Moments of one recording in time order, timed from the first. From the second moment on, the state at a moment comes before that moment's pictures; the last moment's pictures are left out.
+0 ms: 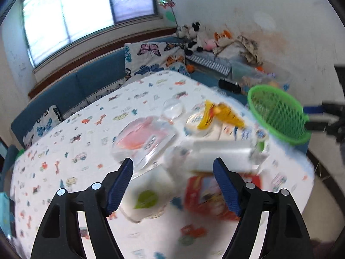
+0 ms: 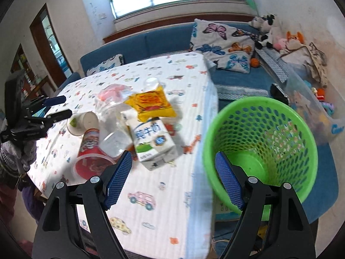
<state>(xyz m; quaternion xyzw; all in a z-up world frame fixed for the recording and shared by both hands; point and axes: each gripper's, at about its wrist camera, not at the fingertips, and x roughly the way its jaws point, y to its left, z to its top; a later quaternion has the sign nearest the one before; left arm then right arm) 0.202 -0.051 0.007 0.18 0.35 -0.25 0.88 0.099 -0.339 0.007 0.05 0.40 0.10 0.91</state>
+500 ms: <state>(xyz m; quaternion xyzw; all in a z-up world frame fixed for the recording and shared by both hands) 0.225 -0.034 -0.031 0.29 0.36 -0.31 0.83 0.122 -0.293 0.012 0.03 0.43 0.12 0.90</state>
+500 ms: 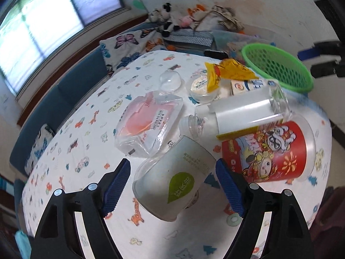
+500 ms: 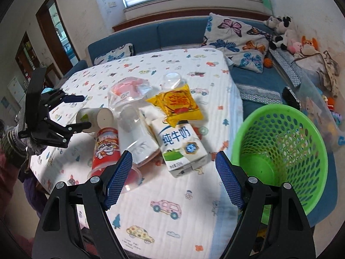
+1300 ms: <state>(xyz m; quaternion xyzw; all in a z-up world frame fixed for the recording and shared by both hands) 0.237 -0.029 -0.055 0.31 0.36 -0.34 0.81 0.146 -0.178 -0.007 -0.09 0.49 0.23 0.84</state>
